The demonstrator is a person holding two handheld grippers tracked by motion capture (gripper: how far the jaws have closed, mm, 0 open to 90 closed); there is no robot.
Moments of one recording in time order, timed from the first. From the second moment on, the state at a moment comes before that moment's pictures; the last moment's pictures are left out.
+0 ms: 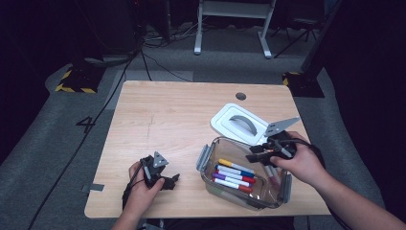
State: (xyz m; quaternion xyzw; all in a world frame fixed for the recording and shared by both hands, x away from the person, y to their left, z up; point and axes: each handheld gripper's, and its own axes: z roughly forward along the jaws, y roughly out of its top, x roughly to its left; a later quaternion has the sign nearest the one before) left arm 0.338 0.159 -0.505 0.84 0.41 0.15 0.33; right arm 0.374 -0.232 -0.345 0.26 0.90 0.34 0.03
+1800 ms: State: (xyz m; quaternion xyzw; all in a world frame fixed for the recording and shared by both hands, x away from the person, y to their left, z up) left arm 0.341 0.160 -0.505 0.84 0.41 0.15 0.33; right arm 0.404 -0.433 -0.467 0.53 0.82 0.18 0.11
